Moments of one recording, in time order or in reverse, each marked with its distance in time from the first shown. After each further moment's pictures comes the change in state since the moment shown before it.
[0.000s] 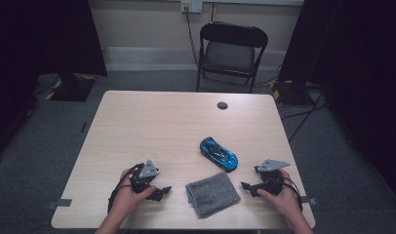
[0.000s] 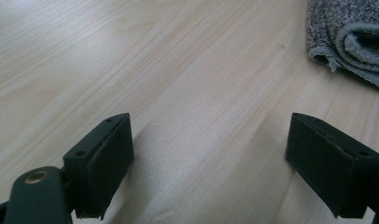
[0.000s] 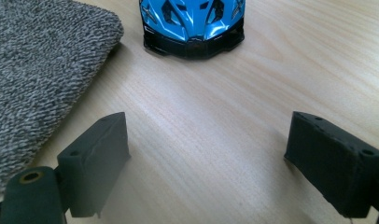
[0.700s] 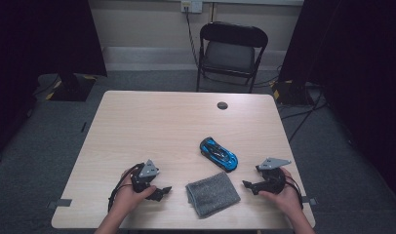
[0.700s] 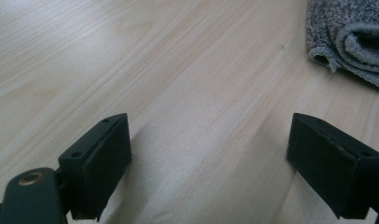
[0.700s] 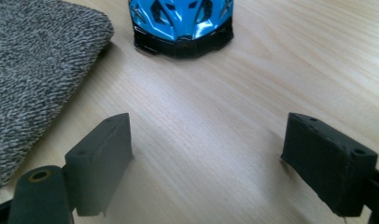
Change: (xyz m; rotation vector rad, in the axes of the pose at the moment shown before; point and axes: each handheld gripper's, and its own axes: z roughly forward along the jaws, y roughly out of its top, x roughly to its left) left arm 0.001 0.001 0.001 0.004 -0.004 -0.001; right arm -0.006 0.003 -0.003 0.022 -0.004 0.014
